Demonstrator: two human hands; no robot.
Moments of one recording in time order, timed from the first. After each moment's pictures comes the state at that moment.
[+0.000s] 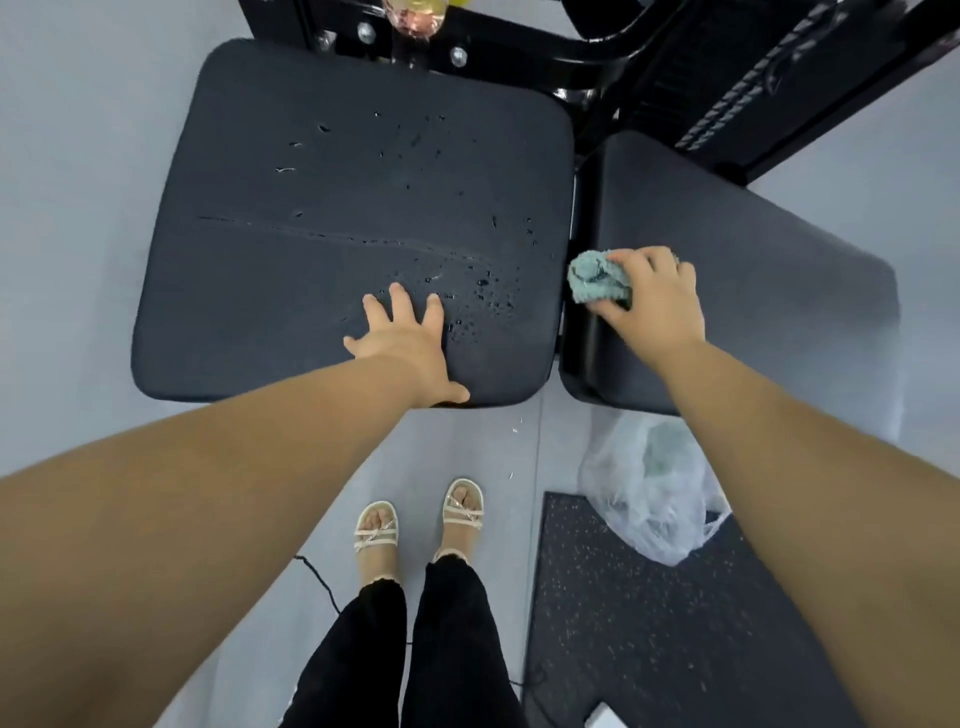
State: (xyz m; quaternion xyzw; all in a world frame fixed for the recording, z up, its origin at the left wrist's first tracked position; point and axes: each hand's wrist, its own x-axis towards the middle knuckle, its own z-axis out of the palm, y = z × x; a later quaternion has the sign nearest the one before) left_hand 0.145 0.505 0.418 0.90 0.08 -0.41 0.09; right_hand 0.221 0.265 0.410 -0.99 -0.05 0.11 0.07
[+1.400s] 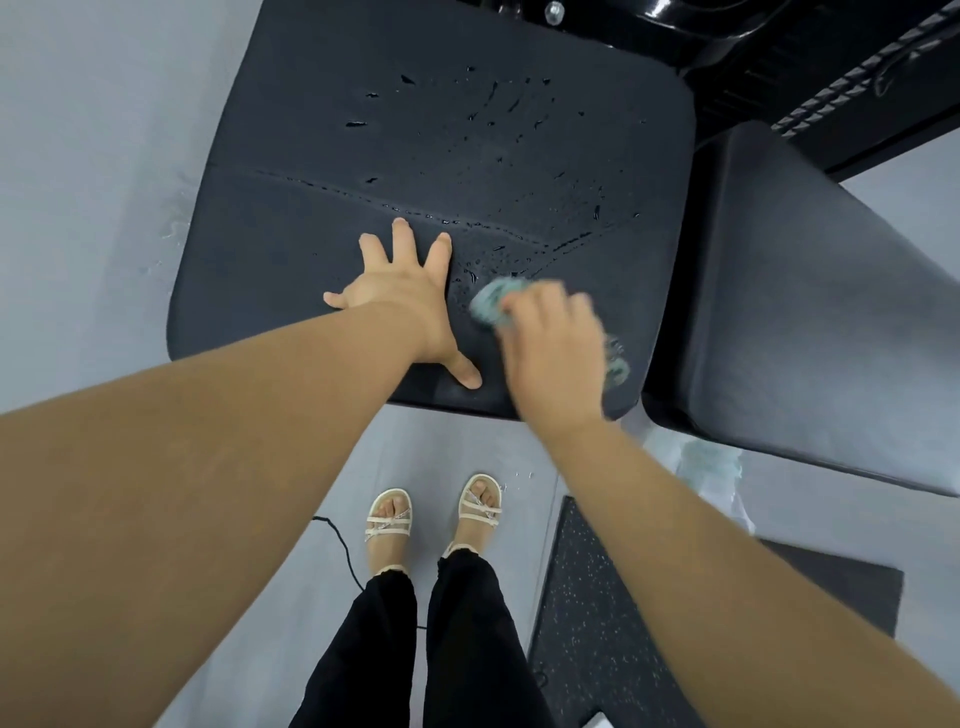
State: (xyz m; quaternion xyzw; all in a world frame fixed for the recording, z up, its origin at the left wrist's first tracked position) left_hand 0.169 0.576 0.396 0.91 0.11 -0.40 0.08; right_hand 0.152 0.420 0.357 -0.97 -0.23 -0.08 0.07
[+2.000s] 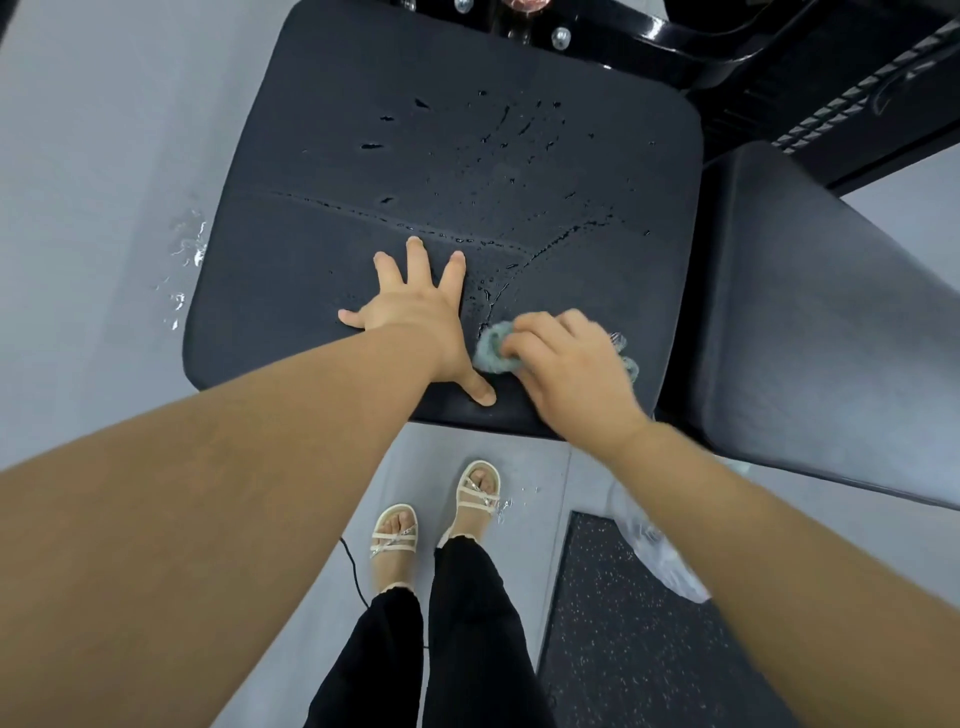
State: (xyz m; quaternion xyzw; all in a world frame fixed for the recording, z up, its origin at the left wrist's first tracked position) left_hand 0.168 0.576 0.397 0.90 0.11 -0.41 0.10; right_hand 0.166 0.401 0.362 -0.90 -0.43 -0.03 0.10
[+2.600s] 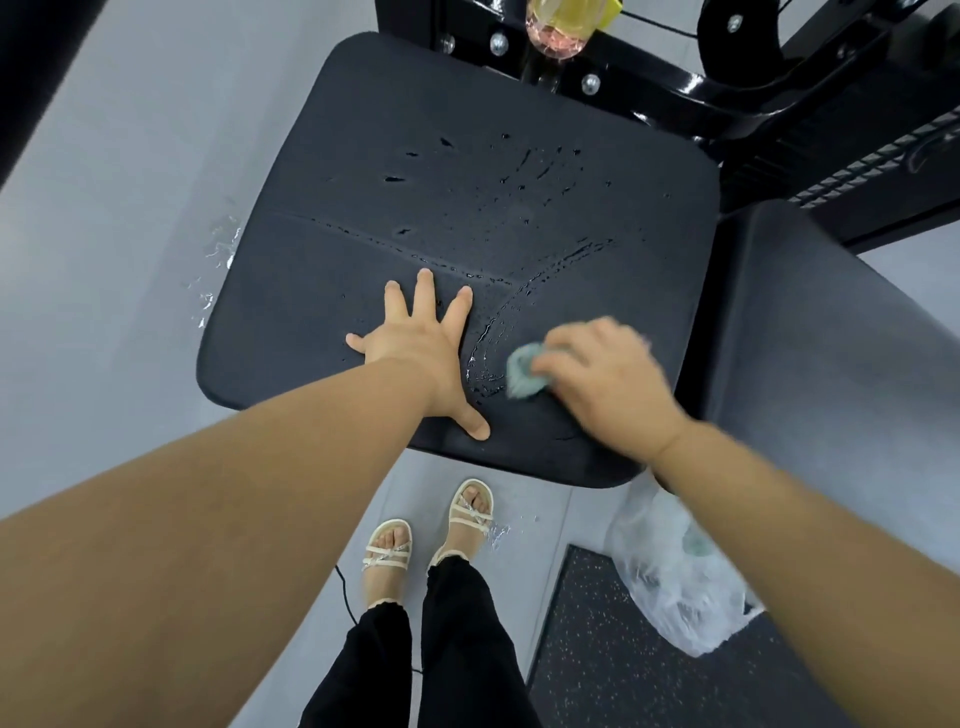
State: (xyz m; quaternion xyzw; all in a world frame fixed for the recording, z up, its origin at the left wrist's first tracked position) left_hand 0.167 0.577 0.397 0.90 0.11 -0.41 0.08; right_hand 0.216 0.378 0.369 -0.85 -0.52 -0.02 0.07
